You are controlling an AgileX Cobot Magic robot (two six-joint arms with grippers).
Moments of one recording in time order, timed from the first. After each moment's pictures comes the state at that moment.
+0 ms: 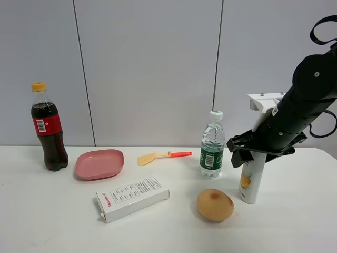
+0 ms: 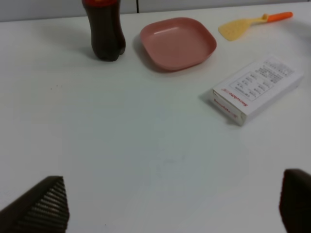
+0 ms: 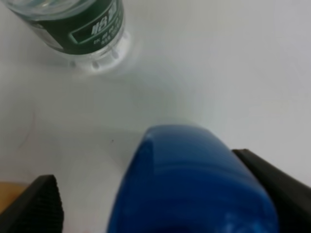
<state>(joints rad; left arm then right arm) 0.11 -0.01 -0.51 -0.22 1.06 0.17 0.28 1.77 -1.02 -0.04 0.31 0.01</state>
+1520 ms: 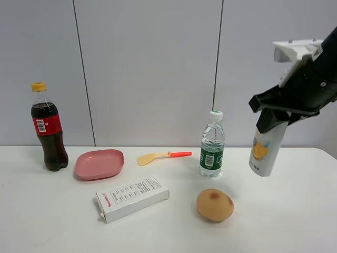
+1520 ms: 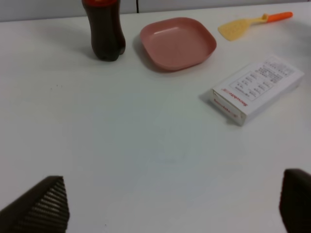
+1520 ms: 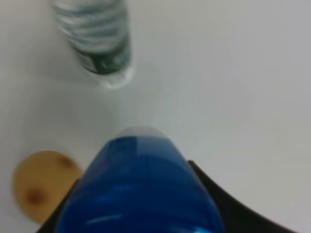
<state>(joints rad) 0.11 -0.01 -0.51 -0.22 1.06 0.17 0.32 1.42 -1.02 -0.01 0.55 -0.09</state>
